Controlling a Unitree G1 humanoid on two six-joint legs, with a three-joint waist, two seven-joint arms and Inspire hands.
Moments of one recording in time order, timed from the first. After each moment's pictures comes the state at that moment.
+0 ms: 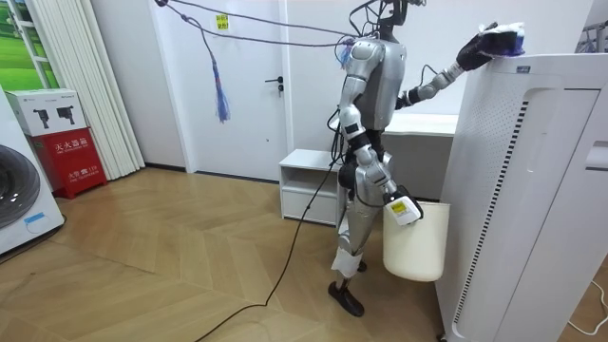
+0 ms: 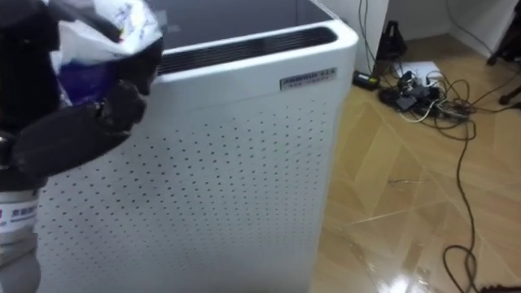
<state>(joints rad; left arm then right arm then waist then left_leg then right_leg) -0.09 0.33 -0.05 -0.47 -0.21 -0.35 0.05 0.08 -0.31 0.30 0.78 0.19 -0.14 0.17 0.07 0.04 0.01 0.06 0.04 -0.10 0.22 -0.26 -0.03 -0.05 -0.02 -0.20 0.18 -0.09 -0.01</state>
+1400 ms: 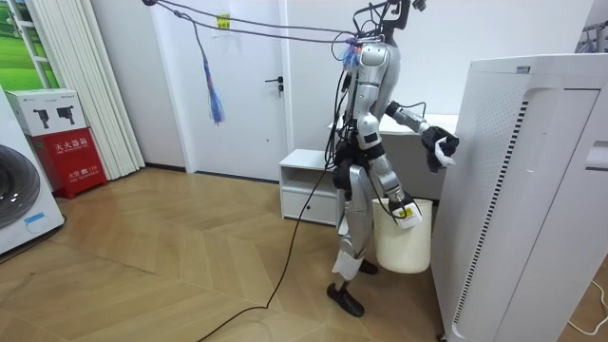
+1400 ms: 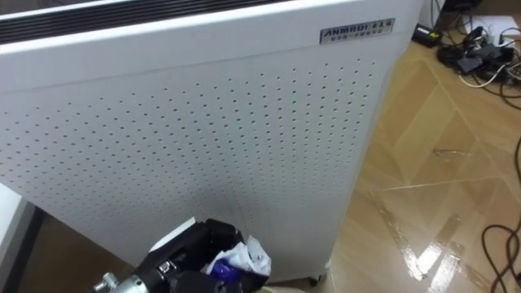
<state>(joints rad) 0.01 0.29 -0.29 0.18 -0.08 -0.15 -0.47 -0.13 -0.30 0.35 0.96 0.15 -0.09 0.22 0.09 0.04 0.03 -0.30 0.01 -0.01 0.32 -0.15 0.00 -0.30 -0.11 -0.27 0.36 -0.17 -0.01</state>
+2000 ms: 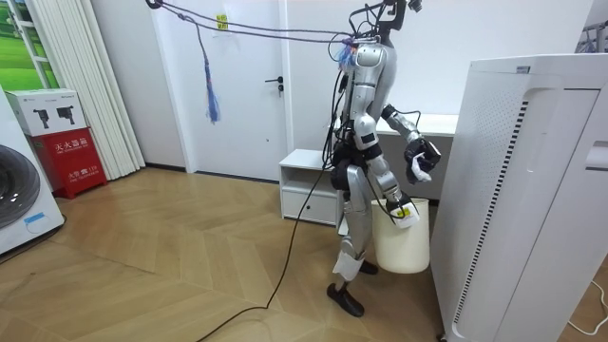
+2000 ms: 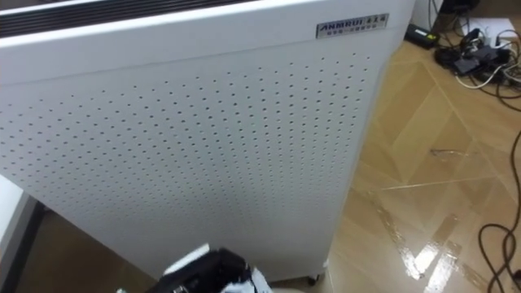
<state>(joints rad) 0.01 0.28 -0.36 0.31 -0.03 -0.14 -0.52 -0.13 -0.30 0.37 0.97 0.15 -0.09 0.23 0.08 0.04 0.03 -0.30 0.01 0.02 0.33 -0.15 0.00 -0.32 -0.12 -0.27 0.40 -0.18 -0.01</state>
